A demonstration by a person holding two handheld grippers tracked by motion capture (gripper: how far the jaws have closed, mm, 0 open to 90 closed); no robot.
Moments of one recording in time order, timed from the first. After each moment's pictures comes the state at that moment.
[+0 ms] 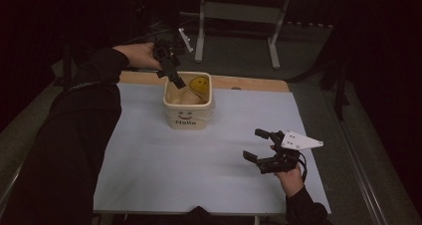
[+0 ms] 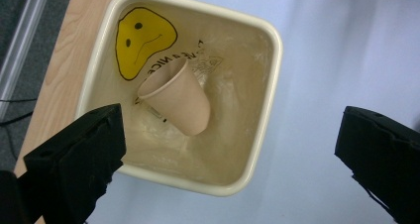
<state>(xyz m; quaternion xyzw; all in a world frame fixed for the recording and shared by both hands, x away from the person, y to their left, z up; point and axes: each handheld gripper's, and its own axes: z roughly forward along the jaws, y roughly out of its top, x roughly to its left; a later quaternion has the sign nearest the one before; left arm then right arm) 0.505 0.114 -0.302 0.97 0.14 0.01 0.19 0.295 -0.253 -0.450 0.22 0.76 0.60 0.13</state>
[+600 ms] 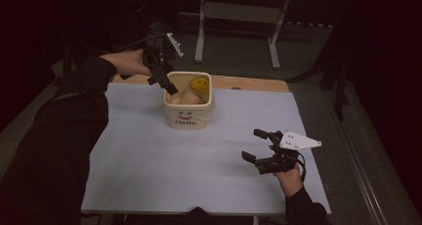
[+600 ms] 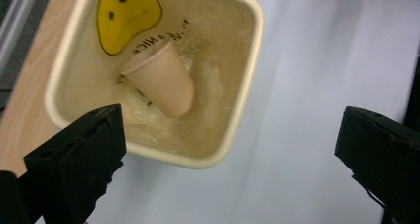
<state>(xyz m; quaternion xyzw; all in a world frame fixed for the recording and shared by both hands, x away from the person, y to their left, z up) 0.481 0.140 -0.307 0.96 0.16 0.00 0.21 0.294 -0.249 -0.449 0.21 0.76 0.60 0.13</state>
